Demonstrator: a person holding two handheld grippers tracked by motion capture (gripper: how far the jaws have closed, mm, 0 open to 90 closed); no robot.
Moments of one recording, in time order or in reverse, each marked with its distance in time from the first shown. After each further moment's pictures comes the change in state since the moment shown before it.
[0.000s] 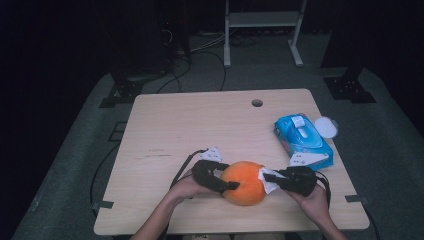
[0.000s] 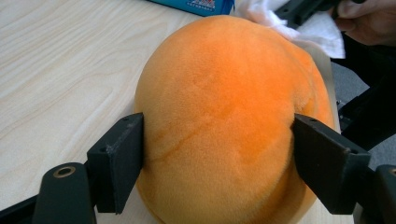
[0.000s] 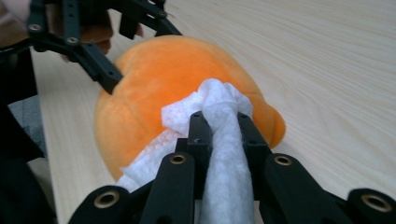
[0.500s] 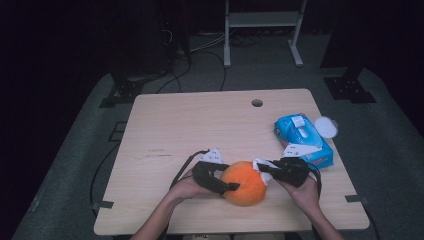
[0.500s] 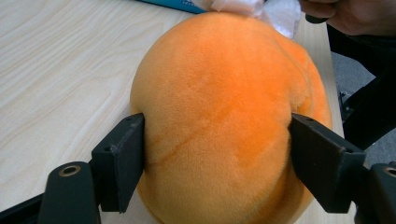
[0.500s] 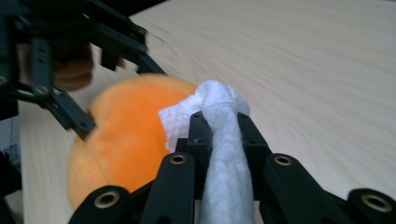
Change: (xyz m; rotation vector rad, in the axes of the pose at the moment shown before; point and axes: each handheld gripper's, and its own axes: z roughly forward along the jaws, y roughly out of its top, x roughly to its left) left arm -0.004 0.001 -0.001 0.007 0.008 0.044; right arm -0.006 0.020 0.017 -0.056 -0.025 0.004
